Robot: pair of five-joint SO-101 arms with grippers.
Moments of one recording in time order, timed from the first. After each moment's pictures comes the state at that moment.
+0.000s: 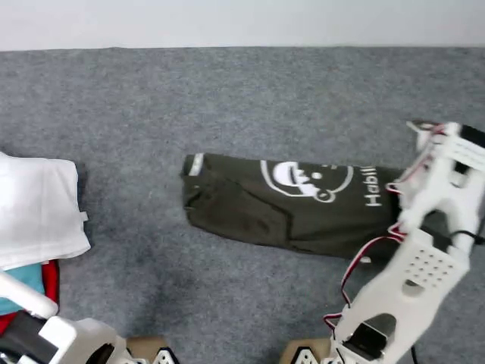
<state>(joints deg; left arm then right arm) -65.0 -3.6 -12.3 99.0 -33.6 28.7 37.5 -27.9 95.6 32.9</state>
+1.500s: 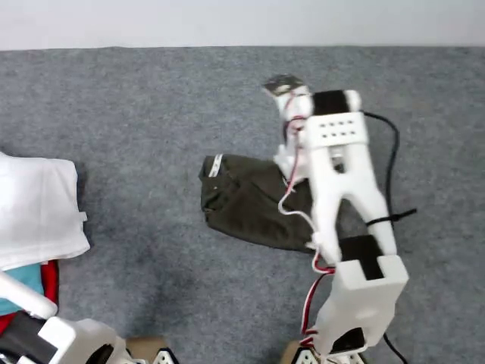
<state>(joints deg) -65.0 -3.6 -12.3 99.0 -33.6 -13.6 17.3 -20.9 96.7 18.9</state>
